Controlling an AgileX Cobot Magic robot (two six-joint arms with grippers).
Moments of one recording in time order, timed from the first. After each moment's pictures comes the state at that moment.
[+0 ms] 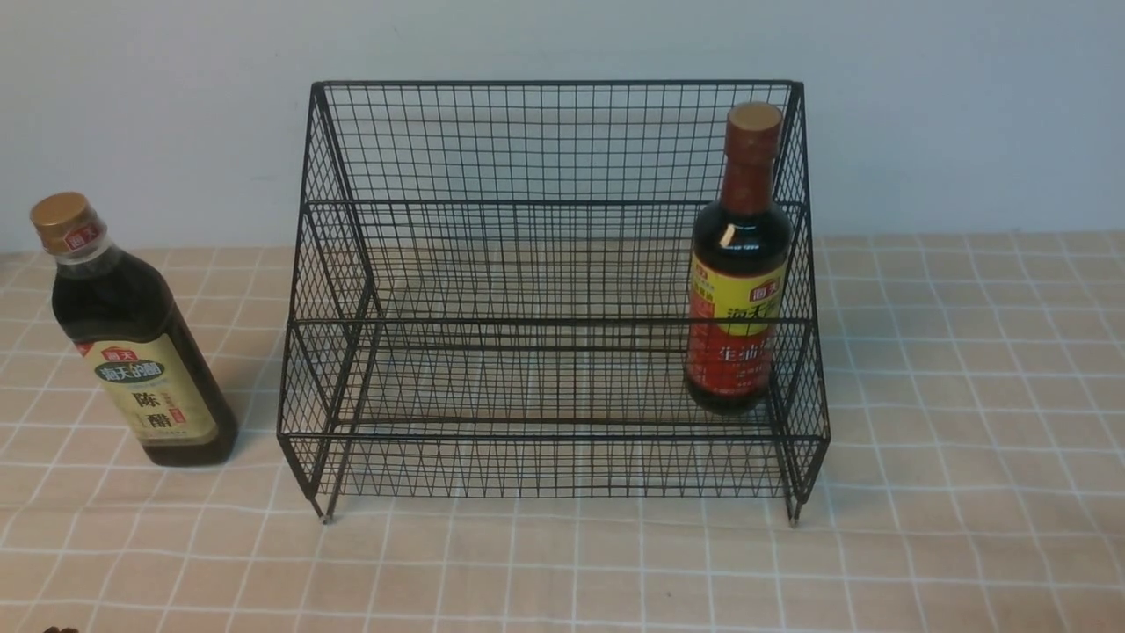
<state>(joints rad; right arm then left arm) -0.01 -0.01 0.02 0.22 0.38 -0.19 -0.06 -0.01 0.02 0.01 0.38 0.07</state>
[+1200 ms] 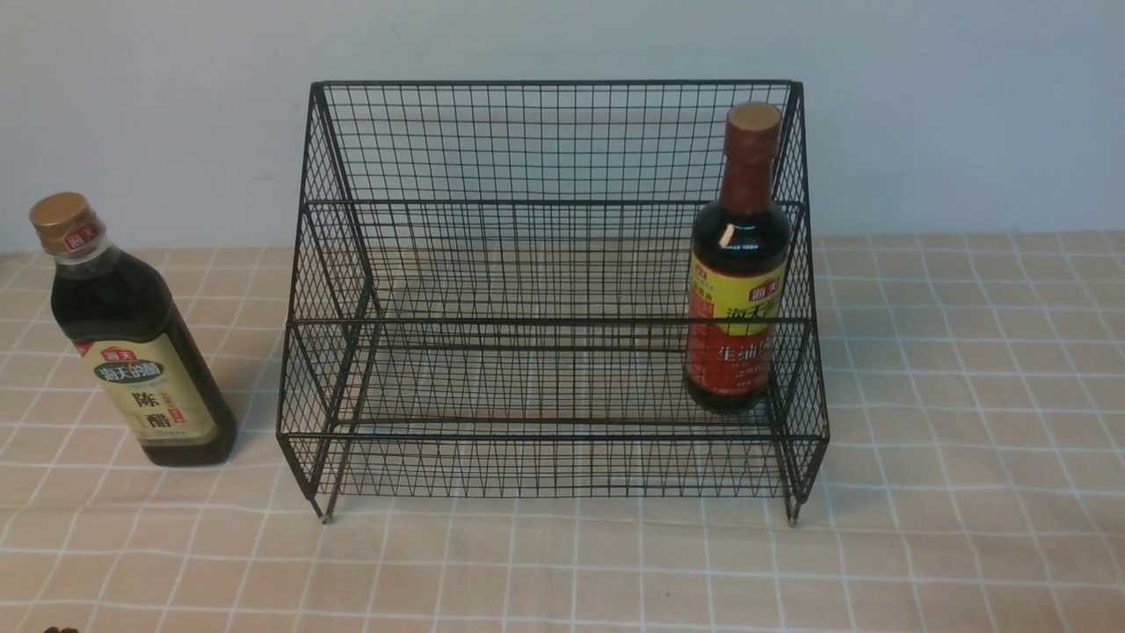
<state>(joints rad) -0.01 -0.01 0.02 0.11 0.39 -0.02 -0.06 -0.01 0.02 0.02 0.38 0.07</state>
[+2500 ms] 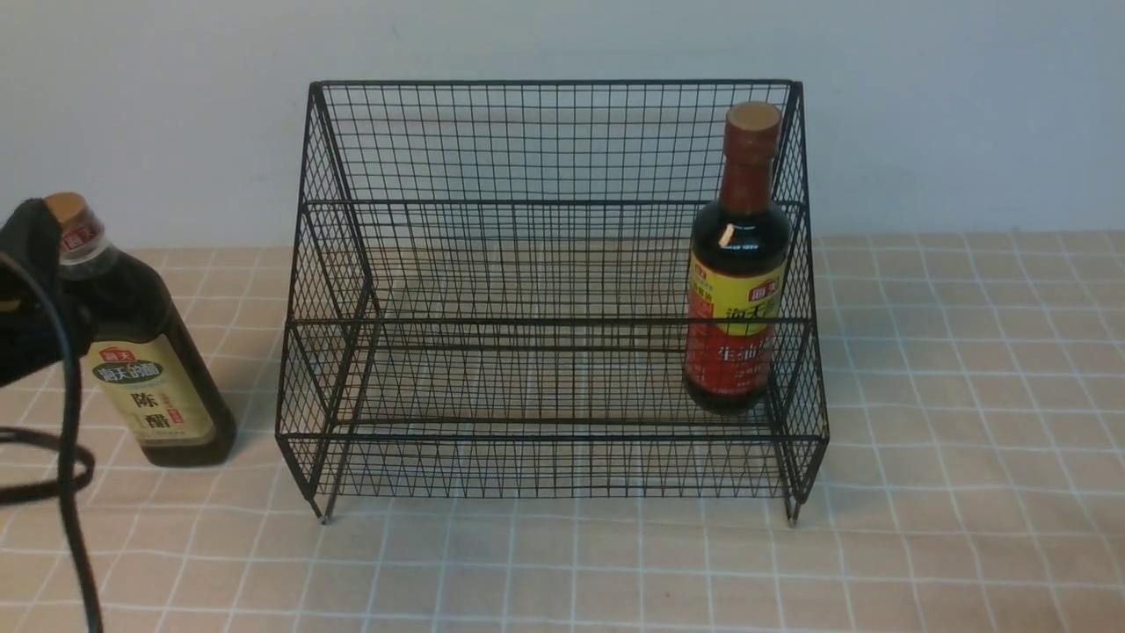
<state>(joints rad) -0.01 -0.01 0.02 0.11 0.39 -0.01 -0.06 0.94 -0.37 -0.34 -0.60 0.16</state>
